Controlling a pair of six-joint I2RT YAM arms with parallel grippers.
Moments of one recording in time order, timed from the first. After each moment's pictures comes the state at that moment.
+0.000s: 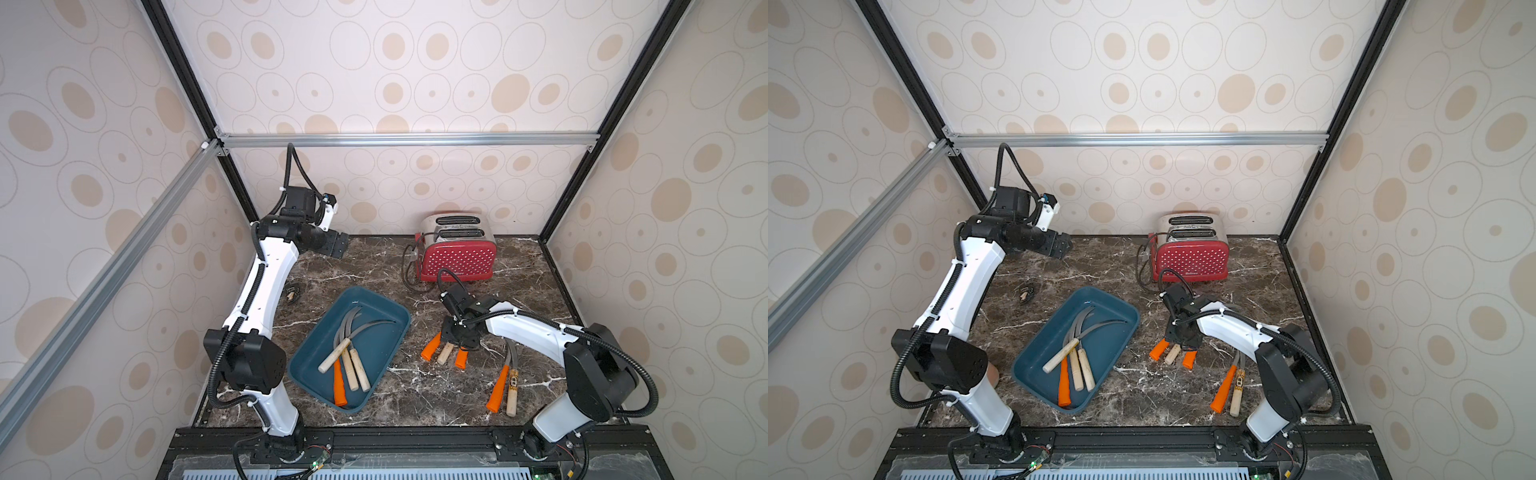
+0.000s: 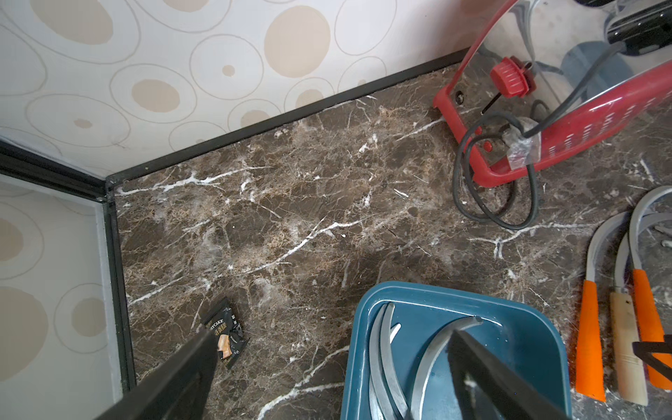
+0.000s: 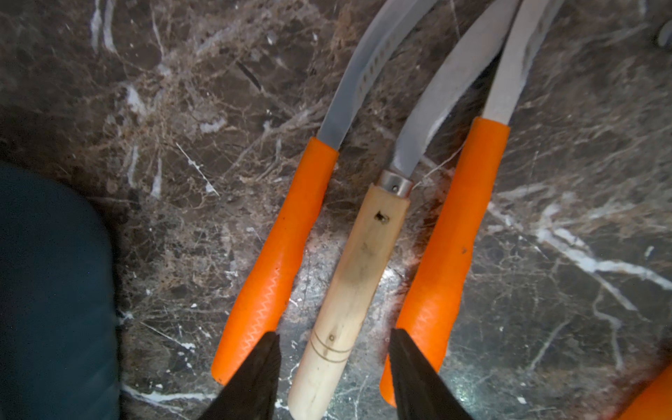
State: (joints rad) left arm -0.13 1.74 1.93 -1.04 0.12 0.20; right arm 0.62 1.60 1.04 -0.76 0.05 0.88
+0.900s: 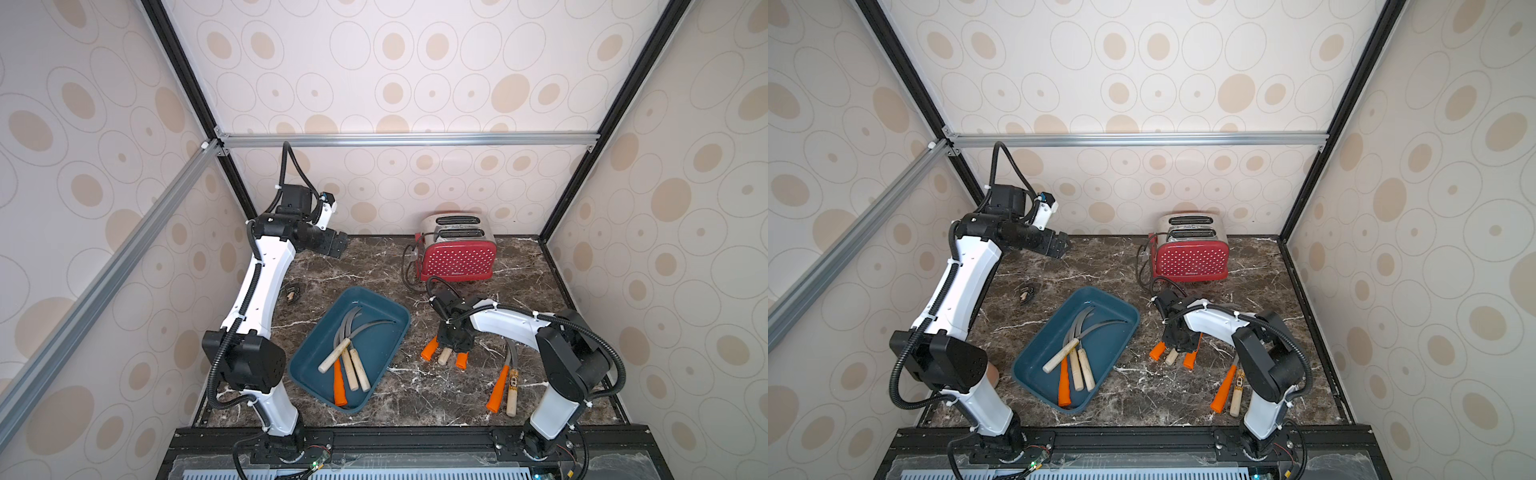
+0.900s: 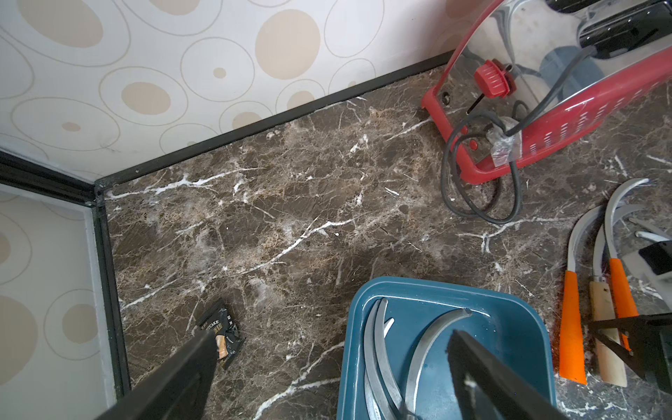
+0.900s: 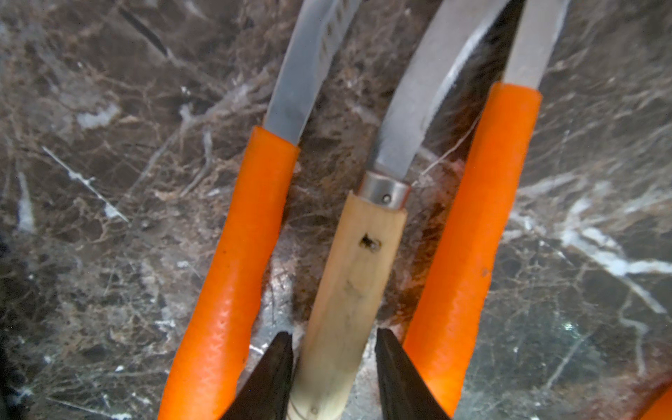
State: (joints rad) left arm -0.11 1.74 1.96 -1.07 0.17 0.22; right arm 0.63 1.74 1.07 -0.79 0.09 0.93
